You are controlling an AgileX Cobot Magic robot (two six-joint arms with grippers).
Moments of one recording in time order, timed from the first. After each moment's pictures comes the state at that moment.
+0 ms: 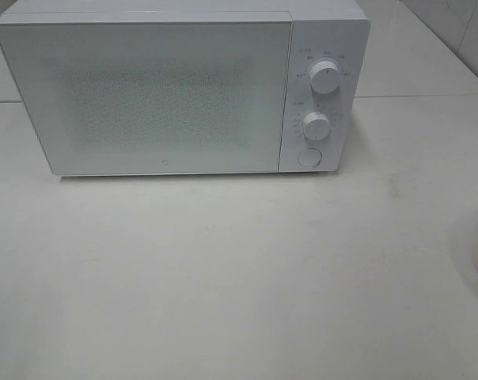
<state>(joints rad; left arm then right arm) -0.02 -0.01 -0.50 -0.08 1.05 0.05 0.13 0.00 -0.51 -0.02 1.04 0.05</state>
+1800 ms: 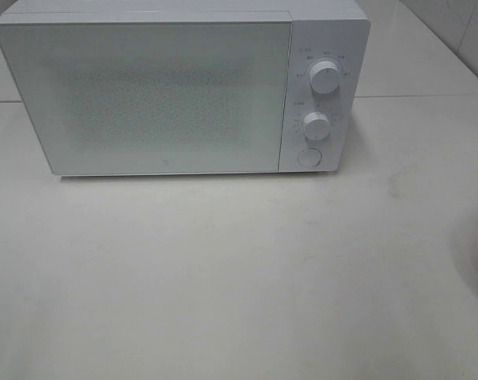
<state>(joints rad) -0.02 -0.01 -0.50 -0.08 1.05 0.05 0.13 0.57 -0.55 -0.02 0.65 0.06</state>
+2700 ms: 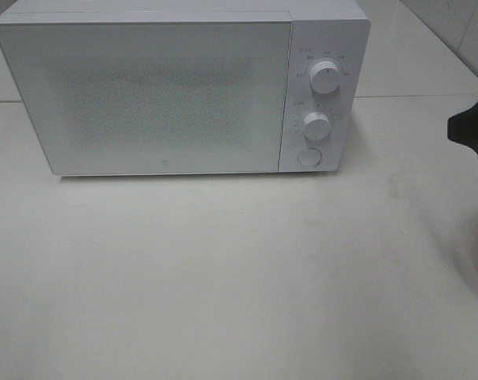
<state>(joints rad) -0.02 -0.01 -0.50 -0.08 1.05 0.05 0.13 1.00 -0.55 -0.02 0.17 0.06</state>
